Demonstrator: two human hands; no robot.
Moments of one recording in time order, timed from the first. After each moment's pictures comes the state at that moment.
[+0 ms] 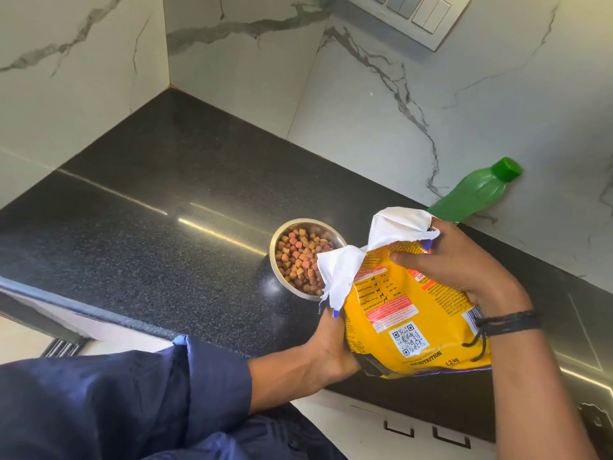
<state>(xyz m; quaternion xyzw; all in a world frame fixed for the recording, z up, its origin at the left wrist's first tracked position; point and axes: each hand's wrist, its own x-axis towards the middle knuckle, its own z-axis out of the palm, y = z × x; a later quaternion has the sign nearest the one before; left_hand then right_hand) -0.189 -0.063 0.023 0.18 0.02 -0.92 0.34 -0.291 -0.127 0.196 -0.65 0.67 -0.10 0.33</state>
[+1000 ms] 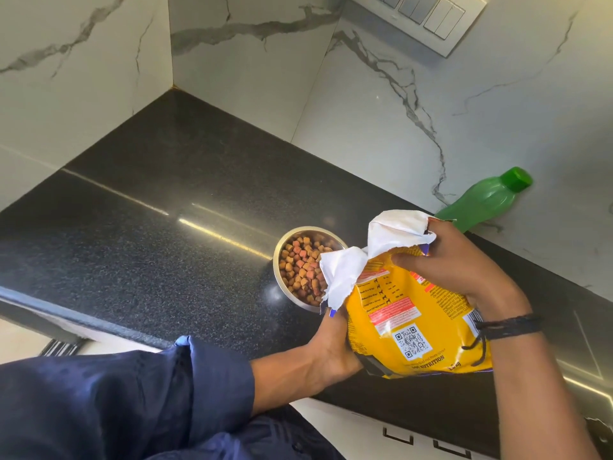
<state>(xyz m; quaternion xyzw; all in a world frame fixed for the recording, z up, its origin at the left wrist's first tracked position) -0.180 -0.081 0.036 0.16 0.05 -0.92 0.36 -0.280 -0.147 0.193 -0.68 0.67 -0.07 0.29</state>
